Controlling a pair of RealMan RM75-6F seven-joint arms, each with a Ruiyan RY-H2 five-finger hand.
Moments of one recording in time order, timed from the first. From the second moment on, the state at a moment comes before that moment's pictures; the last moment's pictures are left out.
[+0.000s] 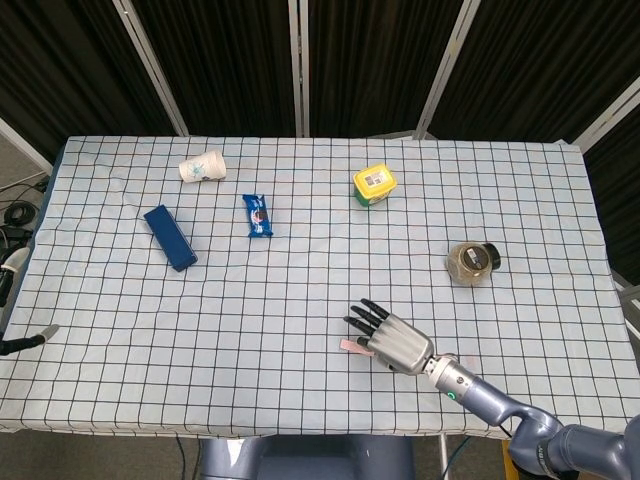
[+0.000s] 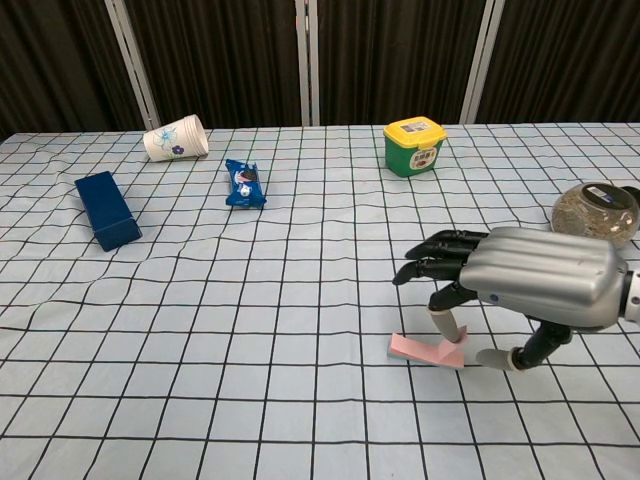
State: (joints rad) left arm -0.14 -0.97 -0.09 -1.74 1.41 1.44 -0.13; right arm 0.65 -1.49 -0.06 -1.34 -1.83 1.04 -0.07
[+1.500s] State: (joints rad) left arm -0.16 -1.00 -0.08 -1.71 1.42 1.37 -0.13; right arm 0.67 -1.50 -0.04 -1.40 -1.74 1.11 0.13
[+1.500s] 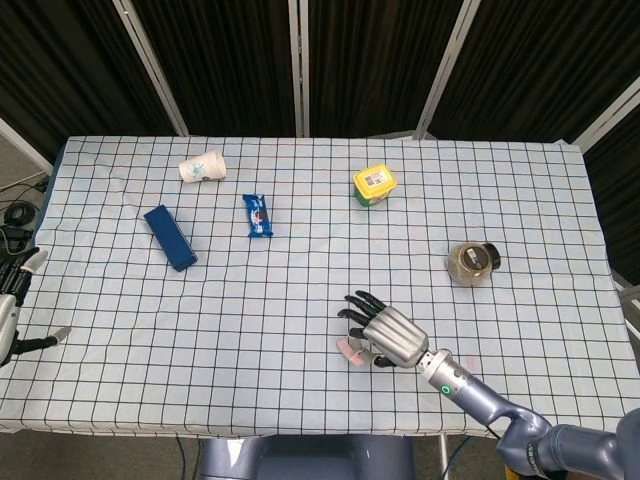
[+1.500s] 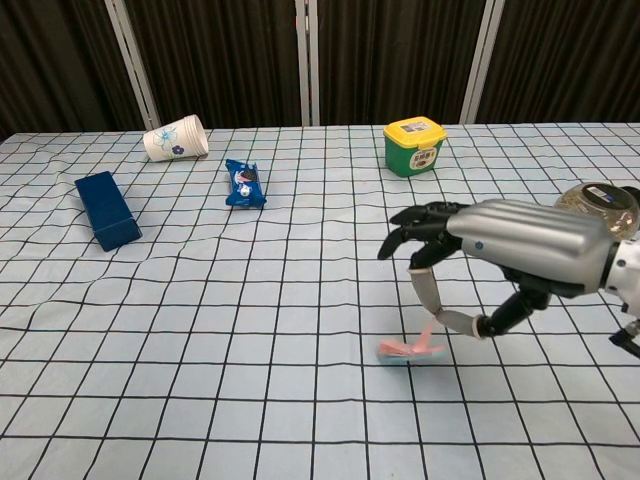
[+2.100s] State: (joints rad) left arm -0.35 -1.14 -0.08 -1.75 1.45 1.10 -0.25; right arm 0.79 -1.35 0.17 -1.79 -1.51 0.97 -0.13
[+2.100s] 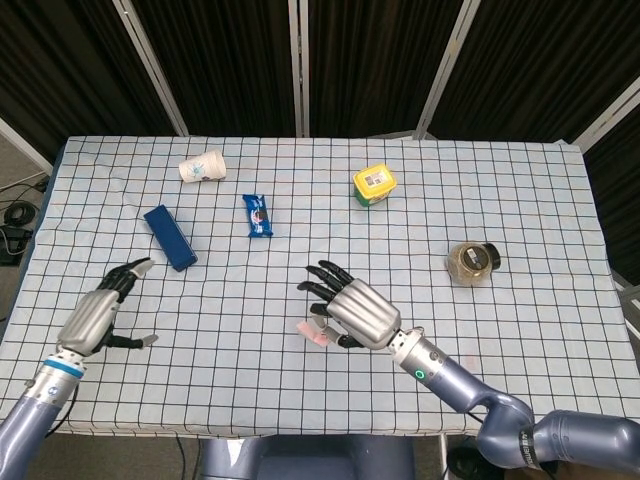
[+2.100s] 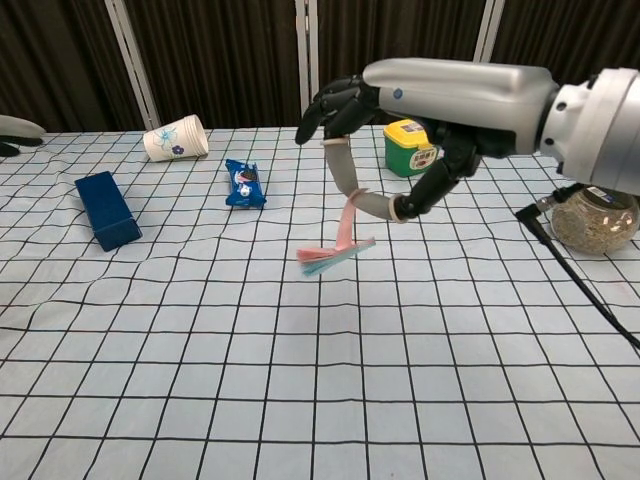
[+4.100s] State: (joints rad) left arm -0.78 -1.45 -0.22 -1.88 0.78 0.90 0.11; right arm 0.91 -1.50 0.28 -1.91 -0.91 1.08 -0.46
